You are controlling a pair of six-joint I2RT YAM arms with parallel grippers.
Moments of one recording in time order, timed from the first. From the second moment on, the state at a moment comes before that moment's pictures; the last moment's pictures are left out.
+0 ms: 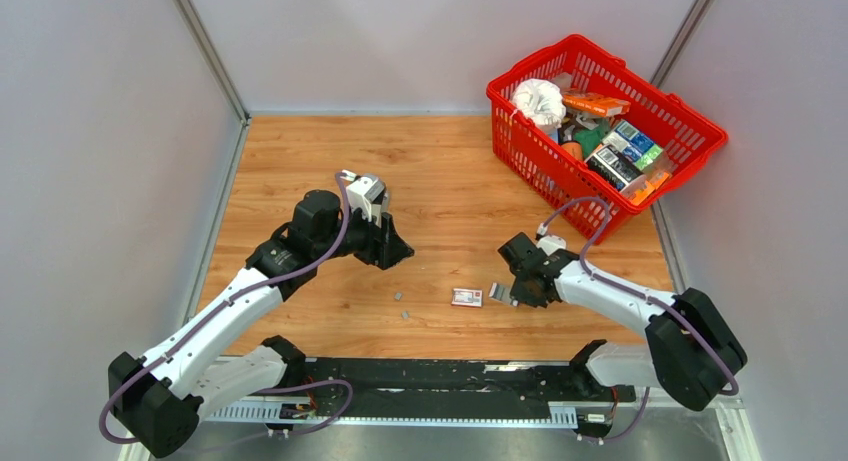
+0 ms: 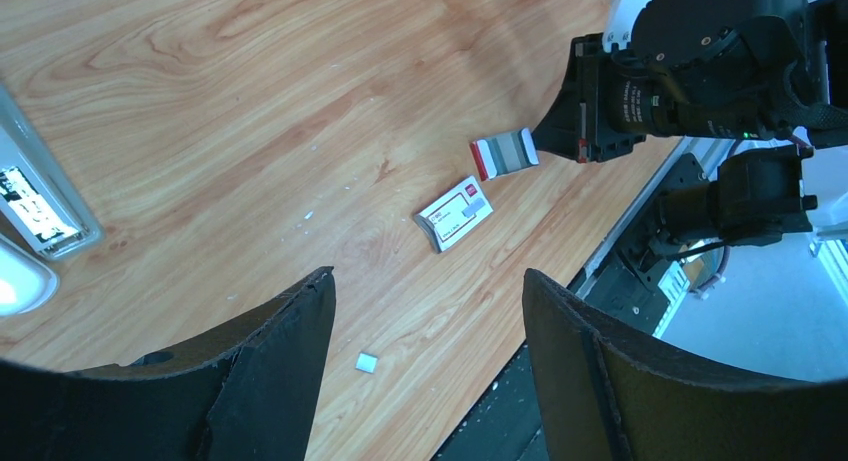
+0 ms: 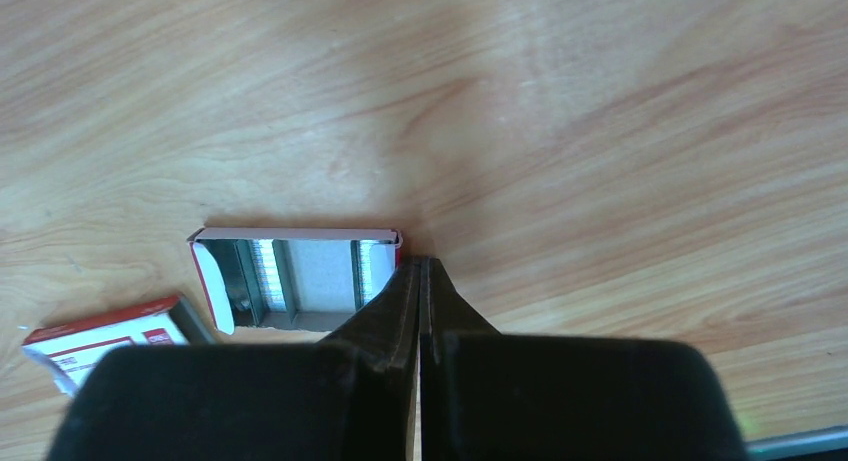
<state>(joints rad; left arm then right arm) -0.60 0.96 0.81 -0.33 0.37 -0.35 0.66 1.26 0.60 -0.65 0.31 1.01</state>
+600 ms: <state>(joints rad) -0.60 0.96 0.81 -0.33 0.35 -0.35 0.73 1.29 0.63 -0.61 0.30 1.07</state>
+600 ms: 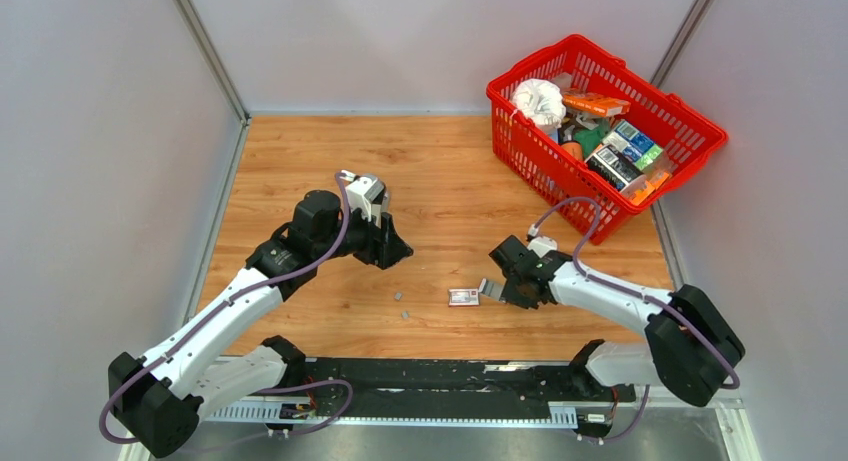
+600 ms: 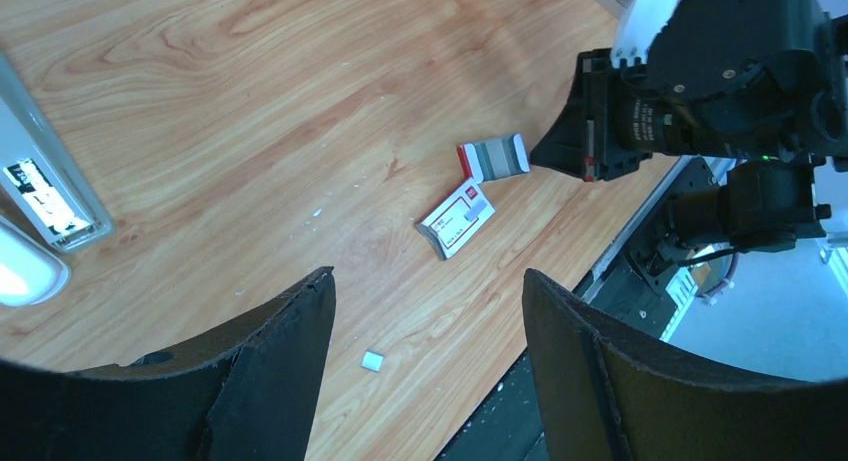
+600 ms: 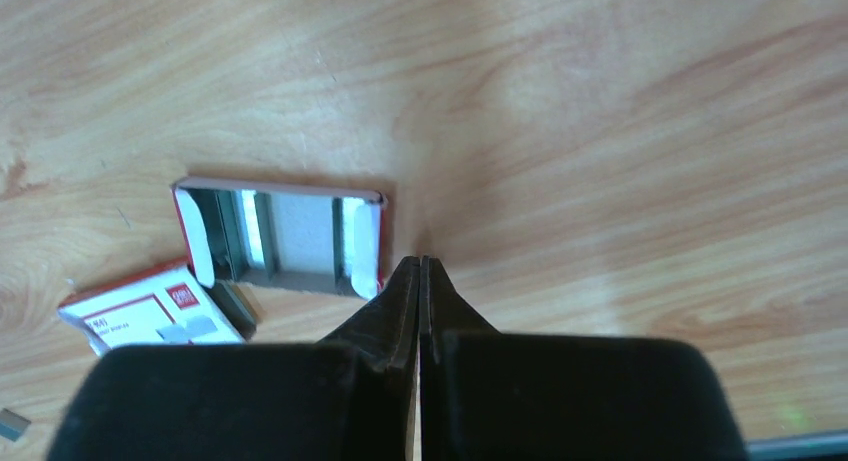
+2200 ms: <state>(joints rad) -0.60 0.44 0.84 -0.68 -0.13 -0.22 1.19 1.82 1.29 -0.57 0.15 0.64</state>
